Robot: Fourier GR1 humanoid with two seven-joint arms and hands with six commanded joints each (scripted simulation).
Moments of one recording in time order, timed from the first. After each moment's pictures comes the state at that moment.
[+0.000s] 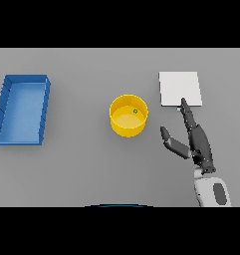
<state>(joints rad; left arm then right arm) -1.23 0.62 -0.11 -0.27 -0.34 0.02 0.23 0.05 -0.08 0.12 -1.68 0.20 0.00 -0.12</state>
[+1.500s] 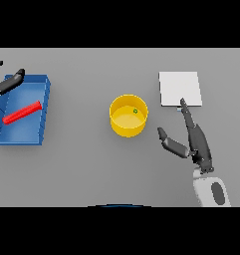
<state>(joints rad) -0.52 0.64 -0.14 -1.11 -0.08 -0.04 0.46 0.05 -0.09 0.14 -1.67 0.28 -0.03 -0.09</state>
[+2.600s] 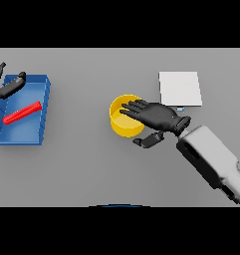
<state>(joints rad) -0.47 0.61 -0.12 -1.17 -0.03 -0.03 0.43 -0.55 -0.39 0.58 -1.31 0.82 0.32 -0.22</state>
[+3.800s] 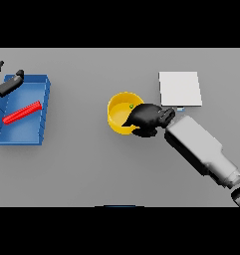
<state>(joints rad) -0.50 0.62 -0.12 -1.14 -0.04 -0.05 0.42 -0.72 -0.33 0.70 -1.06 0.87 0.44 -0.29</state>
